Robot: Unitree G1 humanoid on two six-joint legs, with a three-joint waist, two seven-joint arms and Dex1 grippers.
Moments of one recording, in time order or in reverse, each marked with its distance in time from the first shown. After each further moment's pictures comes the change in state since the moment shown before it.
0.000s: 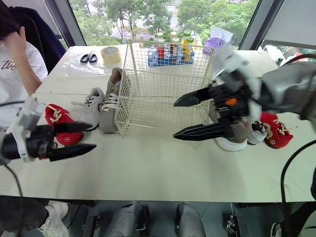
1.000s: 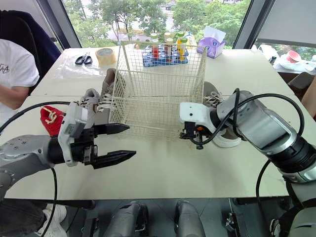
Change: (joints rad) left arm -0.117 -0.181 -0.258 -0.203 -0.046 0.014 0.320; right arm 0.100 0.129 0.268 -0.036 -0.632 -0.089 0.009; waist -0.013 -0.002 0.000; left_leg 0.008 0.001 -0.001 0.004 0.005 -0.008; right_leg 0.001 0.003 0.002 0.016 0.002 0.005
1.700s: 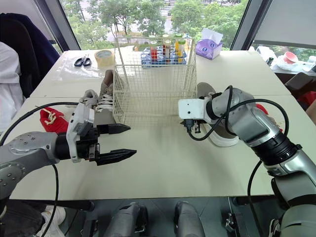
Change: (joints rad) left arm -0.040 -0.025 -0.071 0.065 0.119 -0.002 -0.089; right arm 0.020 0.124 -0.009 0.265 -0.291 -0.433 -0.043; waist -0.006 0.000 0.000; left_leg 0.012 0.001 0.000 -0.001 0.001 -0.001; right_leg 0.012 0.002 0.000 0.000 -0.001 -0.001
